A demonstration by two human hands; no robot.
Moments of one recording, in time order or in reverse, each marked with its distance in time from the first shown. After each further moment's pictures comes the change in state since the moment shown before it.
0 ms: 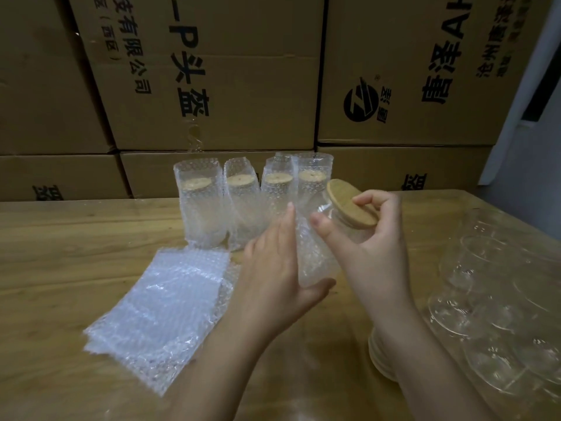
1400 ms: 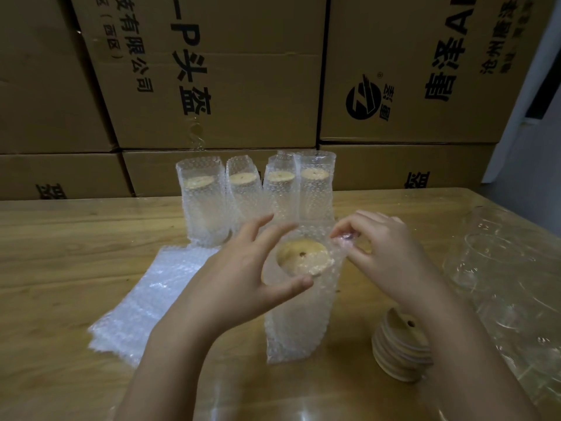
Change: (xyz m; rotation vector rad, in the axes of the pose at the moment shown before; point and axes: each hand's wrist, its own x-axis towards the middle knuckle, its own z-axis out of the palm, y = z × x) left_hand -0.004 -0.020 -0.055 -0.052 -0.306 -0.066; right_hand 0.023 0.014 -0.030 -0.653 -0.457 -0.335
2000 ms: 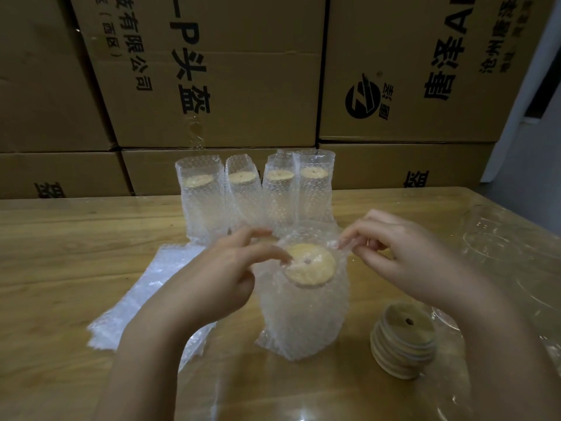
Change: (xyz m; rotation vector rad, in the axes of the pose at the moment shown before) left_hand -0.002 -0.015 -0.013 0.121 -0.090 0.066; right_hand -0.008 -0.001 -0.031 0.100 -0.256 0.032
